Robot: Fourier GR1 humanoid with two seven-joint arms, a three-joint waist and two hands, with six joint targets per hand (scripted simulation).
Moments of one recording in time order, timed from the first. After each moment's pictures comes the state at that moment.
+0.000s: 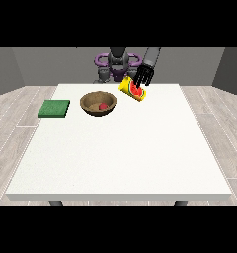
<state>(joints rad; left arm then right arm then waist) -0.83 0.16 -0.21 -0.53 -0.90 0.78 0.01 -0.21 -0.25 -0.22 -1.73 -0.32 0.12 0.17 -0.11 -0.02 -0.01</state>
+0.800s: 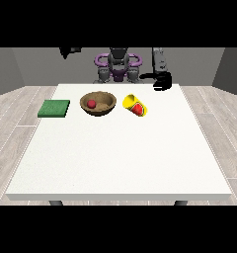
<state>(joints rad) -0.64 0.07 0.21 -0.89 0.00 0.27 -0.56 -0.20 -0.17 -0.17 -1.89 -0.26 0.02 0.19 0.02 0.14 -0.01</state>
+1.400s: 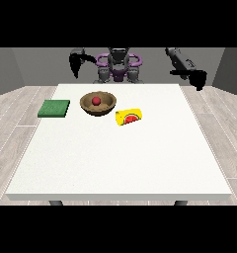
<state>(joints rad) -0.75 0.41 0.38 -0.82 0.25 -0.19 -0.52 -0.21 -0.07 -0.06 -1.86 -0.12 -0.08 0.13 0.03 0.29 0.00</state>
